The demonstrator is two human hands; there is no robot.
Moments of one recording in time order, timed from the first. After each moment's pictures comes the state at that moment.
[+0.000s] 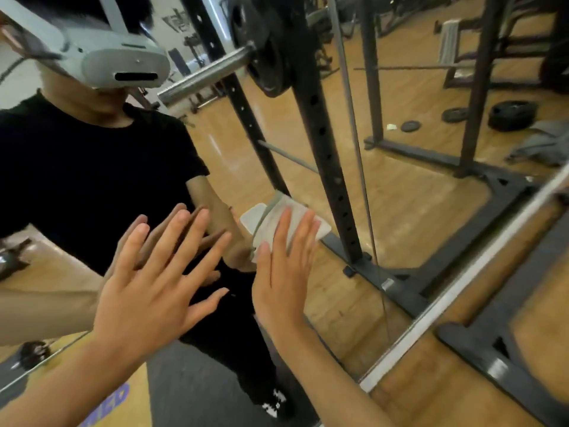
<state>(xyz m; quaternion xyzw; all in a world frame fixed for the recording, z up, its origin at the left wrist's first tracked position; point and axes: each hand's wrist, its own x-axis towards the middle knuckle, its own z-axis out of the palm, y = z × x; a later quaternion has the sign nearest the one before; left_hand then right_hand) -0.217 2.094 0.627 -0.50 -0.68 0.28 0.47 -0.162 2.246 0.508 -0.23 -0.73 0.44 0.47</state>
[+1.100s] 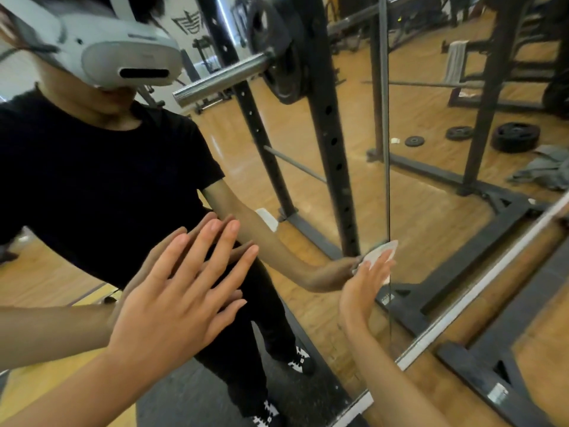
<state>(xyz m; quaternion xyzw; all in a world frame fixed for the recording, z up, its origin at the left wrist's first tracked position) -0.225 2.095 0.625 -0.50 -0.65 0.32 0.48 -0.167 2.332 0.426 -0.45 -0.49 0.63 0.39</state>
